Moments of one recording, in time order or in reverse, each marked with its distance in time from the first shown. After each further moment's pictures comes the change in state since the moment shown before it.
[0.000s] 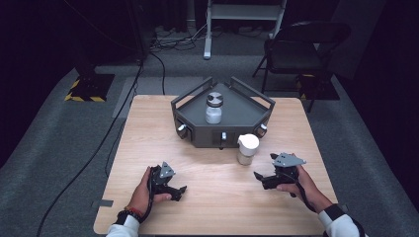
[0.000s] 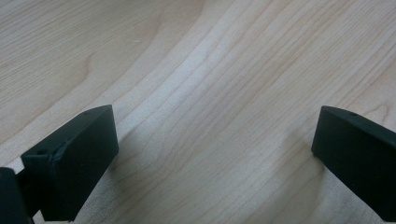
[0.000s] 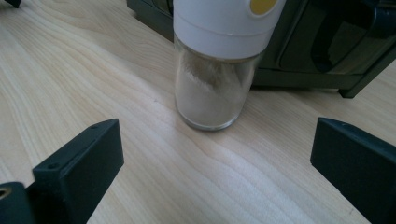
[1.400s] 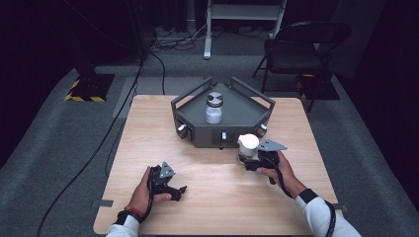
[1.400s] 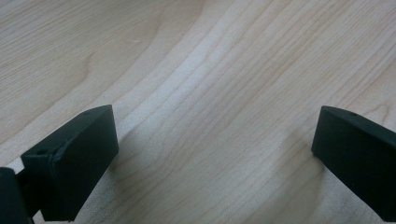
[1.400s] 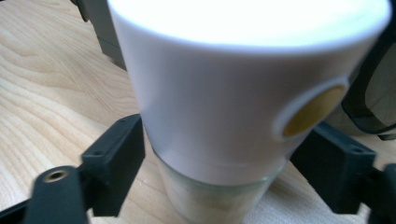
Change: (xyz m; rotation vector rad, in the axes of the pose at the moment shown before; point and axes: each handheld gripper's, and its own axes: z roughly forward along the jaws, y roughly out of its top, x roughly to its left) left arm 0.000 0.000 0.000 0.001 0.000 -0.001; right arm 0.005 0.021 0.060 -0.058 -0.034 0.114
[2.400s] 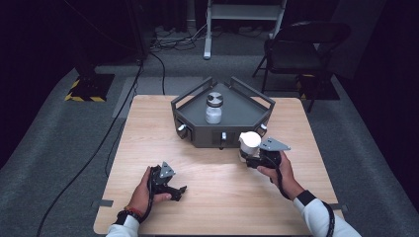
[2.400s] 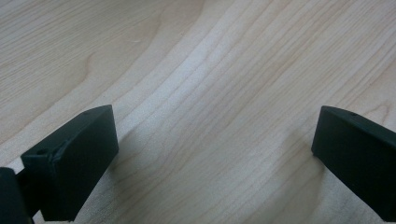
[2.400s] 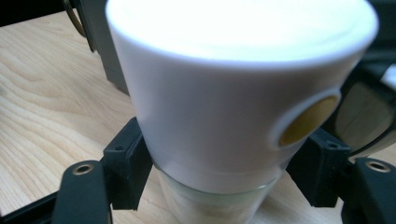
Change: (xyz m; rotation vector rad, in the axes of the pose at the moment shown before) left arm 0.000 0.000 0.000 0.000 0.000 0.000; right arm 0.013 0.009 -0.019 -0.065 -0.039 -0.010
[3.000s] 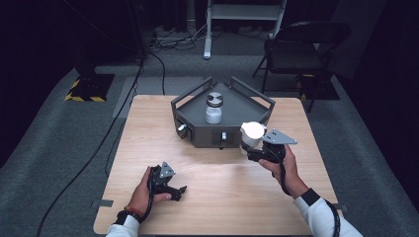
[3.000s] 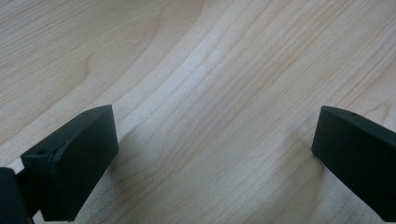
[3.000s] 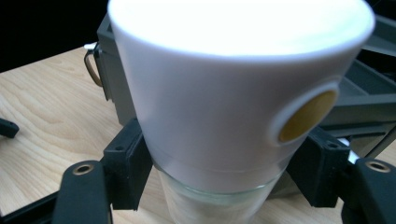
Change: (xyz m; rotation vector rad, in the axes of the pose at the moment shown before) left arm 0.000 0.000 0.000 0.000 -0.002 0.002; right arm 0.011 0.038 -0.026 -0.059 -0.031 0.001
